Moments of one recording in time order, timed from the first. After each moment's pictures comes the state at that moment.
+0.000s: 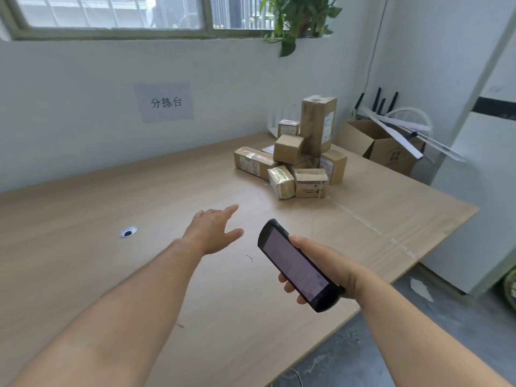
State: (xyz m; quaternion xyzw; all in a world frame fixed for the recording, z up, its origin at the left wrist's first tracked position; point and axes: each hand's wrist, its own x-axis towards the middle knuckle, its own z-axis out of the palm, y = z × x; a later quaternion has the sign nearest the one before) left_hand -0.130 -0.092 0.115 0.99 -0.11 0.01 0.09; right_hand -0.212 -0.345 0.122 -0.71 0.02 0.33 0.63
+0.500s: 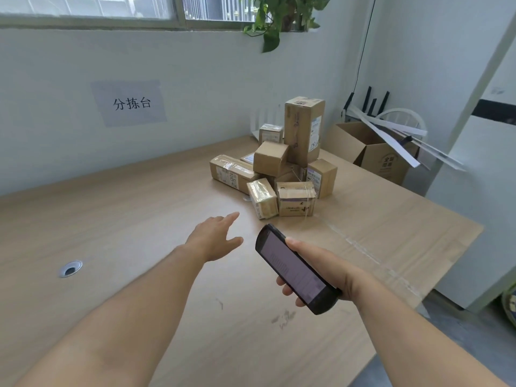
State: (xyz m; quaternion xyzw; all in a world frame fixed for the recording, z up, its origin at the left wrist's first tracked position) left_hand 0.011 -0.166 0.090 0.99 -0.12 -0.03 0.11; right_hand -0.081 -0.404 0.113 -0.70 0.05 0.32 0.63
